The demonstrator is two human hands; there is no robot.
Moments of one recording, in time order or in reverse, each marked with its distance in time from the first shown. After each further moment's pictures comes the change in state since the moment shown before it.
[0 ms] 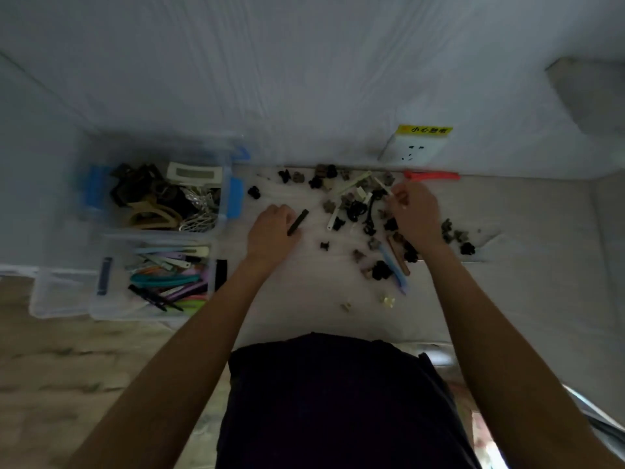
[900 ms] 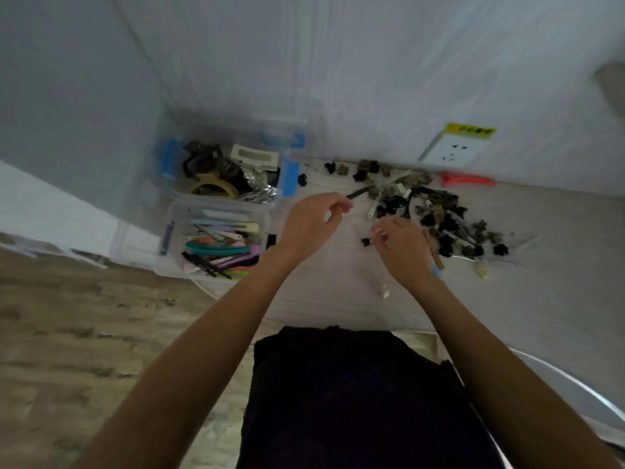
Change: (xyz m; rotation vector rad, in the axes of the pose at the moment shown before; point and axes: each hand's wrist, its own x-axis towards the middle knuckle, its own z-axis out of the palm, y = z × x) left_hand -0.057 0.002 -0.051 -0.287 0.148 0.235; right_hand -0.090 -0.056 0.053 -0.257 -0.137 -0.307
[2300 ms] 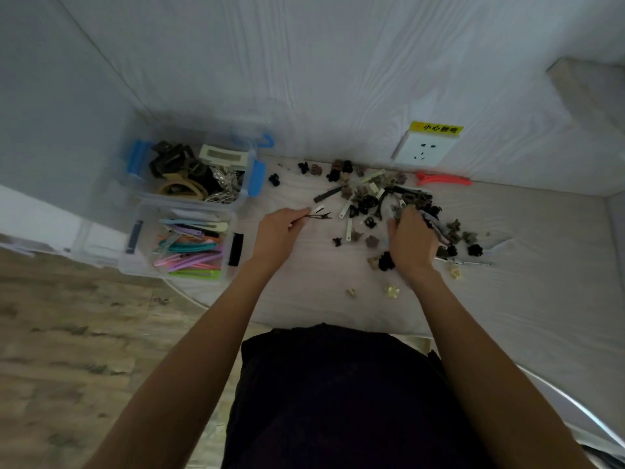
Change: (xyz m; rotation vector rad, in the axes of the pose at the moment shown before) left_hand 0.001 0.002 0.042 0.080 0.057 -0.160; right_hand 0.010 0.069 -0.023 -0.086 0.101 0.364
